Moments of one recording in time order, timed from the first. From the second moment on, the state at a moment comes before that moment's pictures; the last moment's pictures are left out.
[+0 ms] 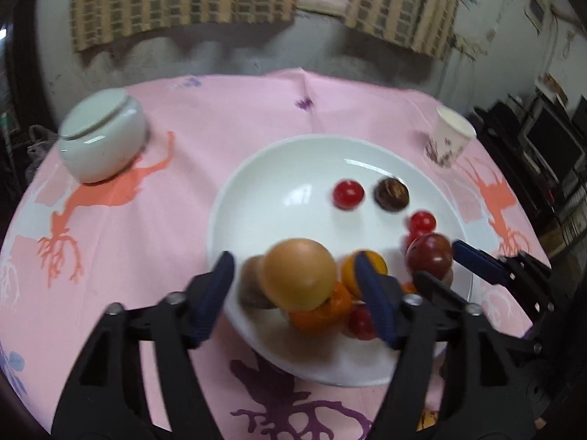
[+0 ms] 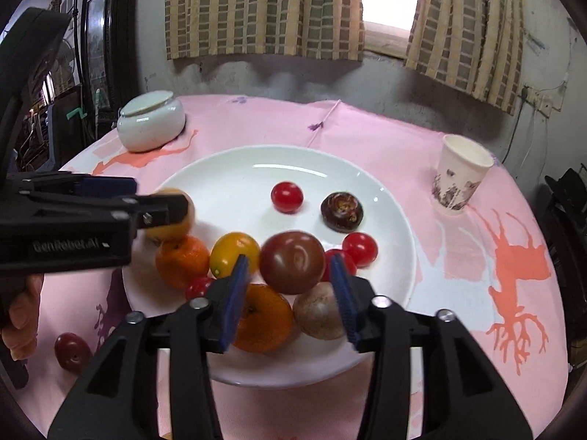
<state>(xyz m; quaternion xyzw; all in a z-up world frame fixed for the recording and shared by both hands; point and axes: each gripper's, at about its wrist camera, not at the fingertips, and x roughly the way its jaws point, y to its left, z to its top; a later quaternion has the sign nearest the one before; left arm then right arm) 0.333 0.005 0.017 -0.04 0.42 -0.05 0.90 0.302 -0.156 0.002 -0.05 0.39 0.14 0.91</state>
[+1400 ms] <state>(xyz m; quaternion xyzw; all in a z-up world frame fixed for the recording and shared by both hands) 0.190 0.027 -0.046 0.03 0.45 -0.10 0.89 0.134 -0.203 0.017 0.06 0.40 0.20 0.89</state>
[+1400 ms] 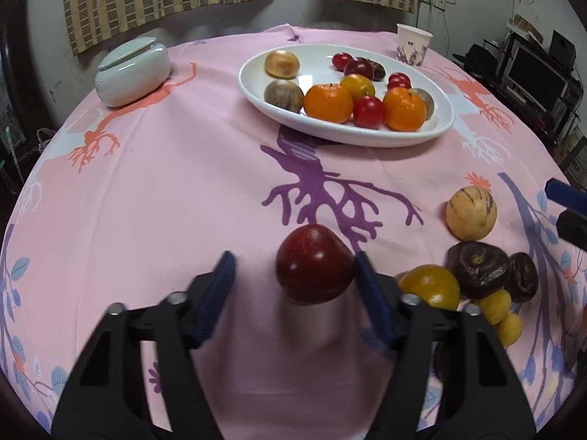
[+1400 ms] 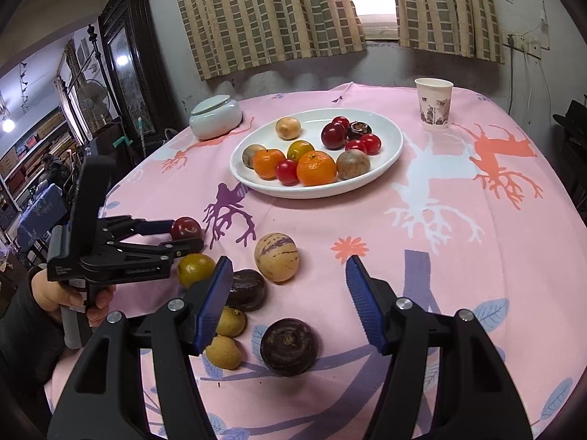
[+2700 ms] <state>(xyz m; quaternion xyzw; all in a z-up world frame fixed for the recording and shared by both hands) 0.183 0.033 -0.040 -0.02 0.45 -0.11 0.89 0.117 -0.165 -0.006 -0.13 0.45 0.20 0.86</state>
